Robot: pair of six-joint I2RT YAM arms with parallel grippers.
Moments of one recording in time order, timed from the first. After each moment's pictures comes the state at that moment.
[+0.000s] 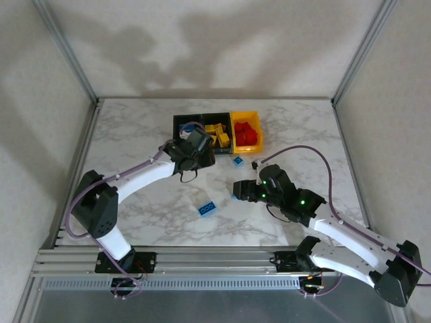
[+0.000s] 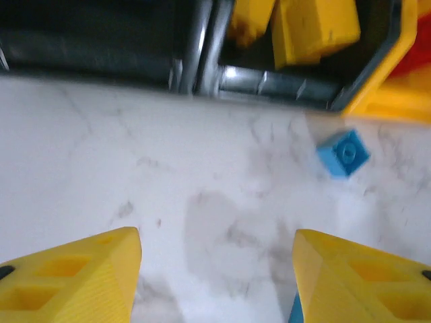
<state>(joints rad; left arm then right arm) -0.69 1.65 1.23 -0.57 -0.18 -0.85 0.84 0.90 0.69 -0.44 0.03 0.61</state>
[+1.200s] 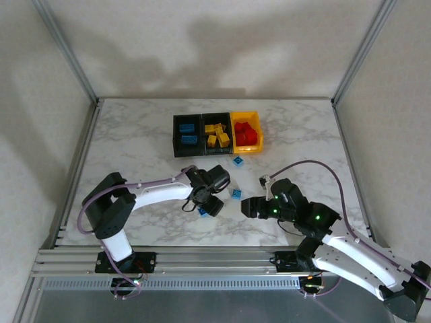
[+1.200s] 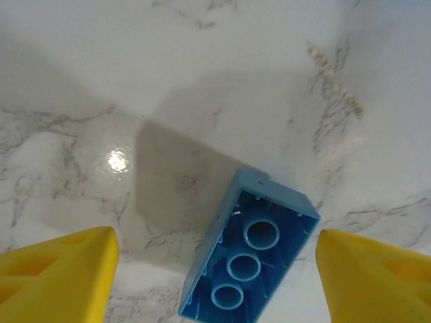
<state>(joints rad) -0.93 1.73 1.10 -0.74 -0.08 -0.31 0.86 0.68 0.58 -0.60 -0.11 0.67</state>
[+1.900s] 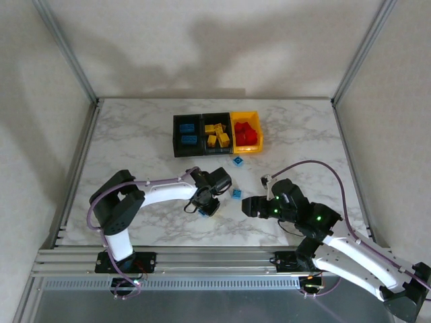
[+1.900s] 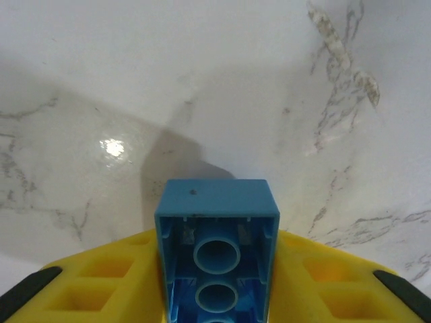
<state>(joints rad) -0.91 1.78 1.12 -0.73 -0.04 -0.30 0.86 0.67 0.58 -0.60 -0.08 0.69</state>
